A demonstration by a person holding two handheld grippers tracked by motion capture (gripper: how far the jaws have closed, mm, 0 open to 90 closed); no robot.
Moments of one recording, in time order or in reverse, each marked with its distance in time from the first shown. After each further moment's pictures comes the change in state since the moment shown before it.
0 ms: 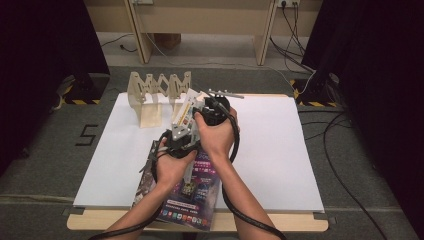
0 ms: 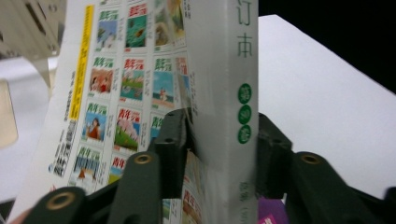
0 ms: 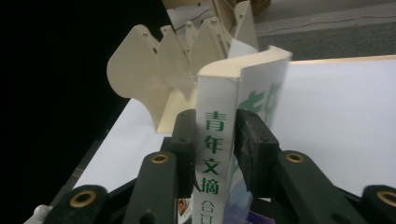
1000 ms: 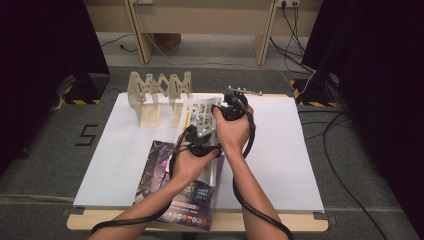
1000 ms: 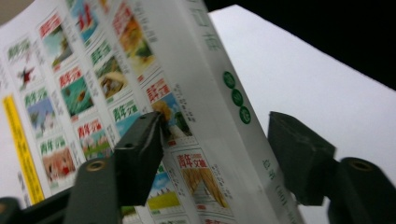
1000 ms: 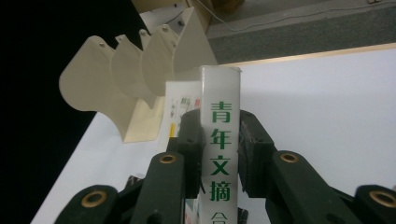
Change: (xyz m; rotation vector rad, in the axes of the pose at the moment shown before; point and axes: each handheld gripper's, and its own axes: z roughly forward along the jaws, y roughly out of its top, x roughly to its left) left arm -0.038 0.022 0.022 0.025 -0.076 0.165; right arm -0.048 0.011 -0.004 -0.004 -0.066 0.066
